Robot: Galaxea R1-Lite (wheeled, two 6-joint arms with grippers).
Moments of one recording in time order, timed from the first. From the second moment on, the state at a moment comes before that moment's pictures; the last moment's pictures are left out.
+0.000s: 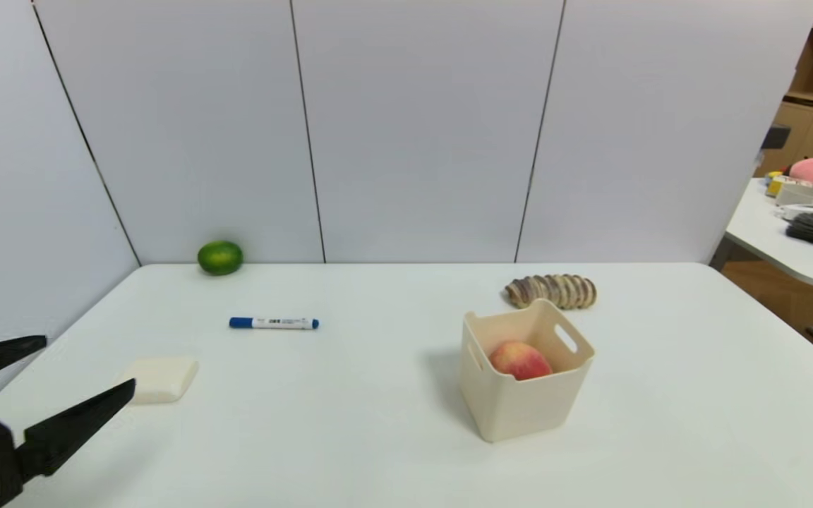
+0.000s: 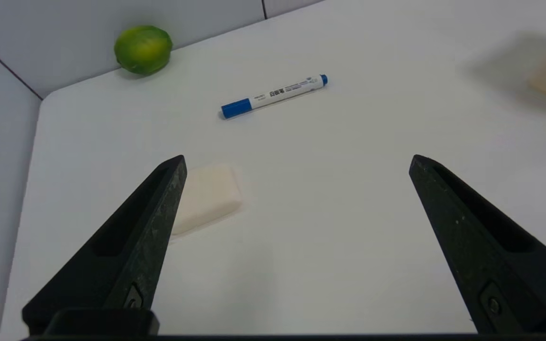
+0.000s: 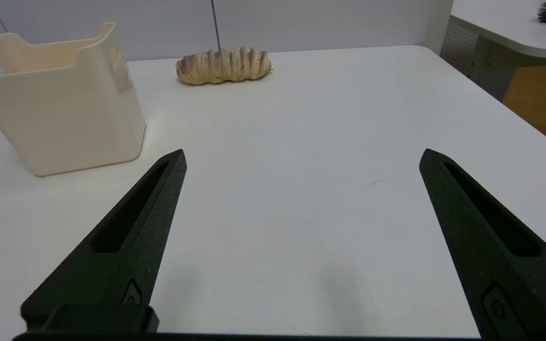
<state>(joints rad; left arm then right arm) -0.15 0.83 -0.48 -0.10 -0.11 0.17 0.00 0.00 0.00 -0.01 -0.03 0.04</state>
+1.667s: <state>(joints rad) -0.01 0.00 0.00 0.00 0.00 0.01 0.00 0.00 0.00 -0.01 -0.03 0.04</state>
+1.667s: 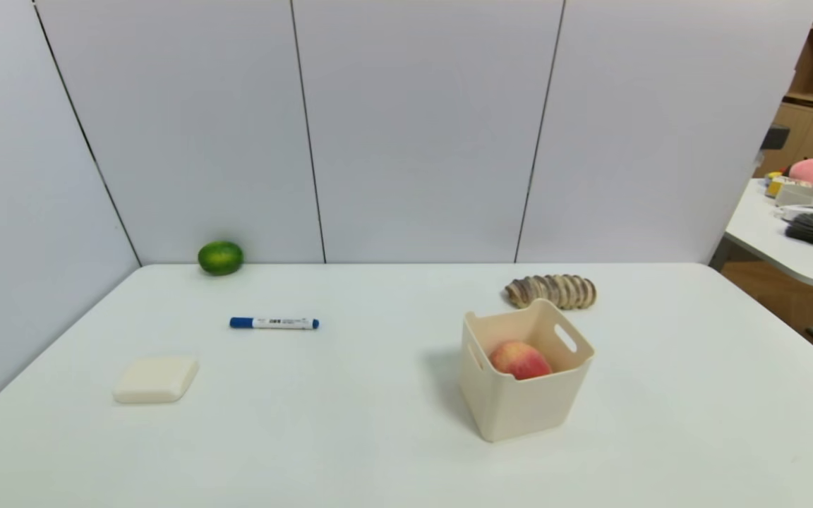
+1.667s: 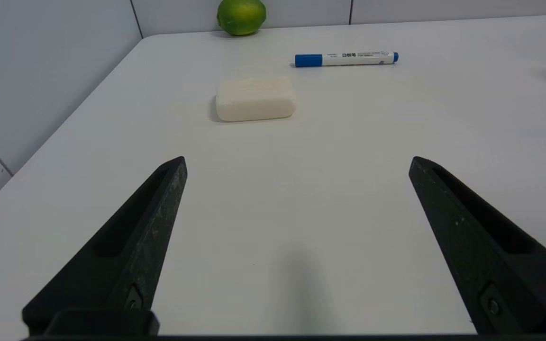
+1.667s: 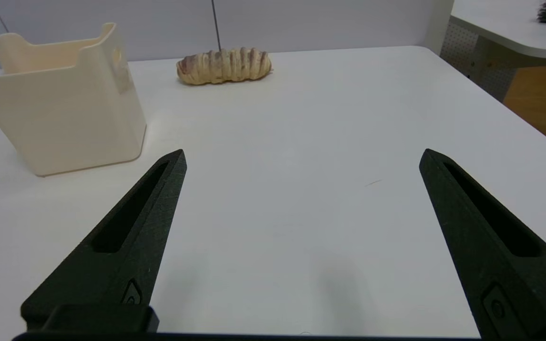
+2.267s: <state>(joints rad) -0.01 0.00 0.00 -0.01 0.01 -0.02 0.00 0.00 0.00 -0.01 -0.03 0.04</state>
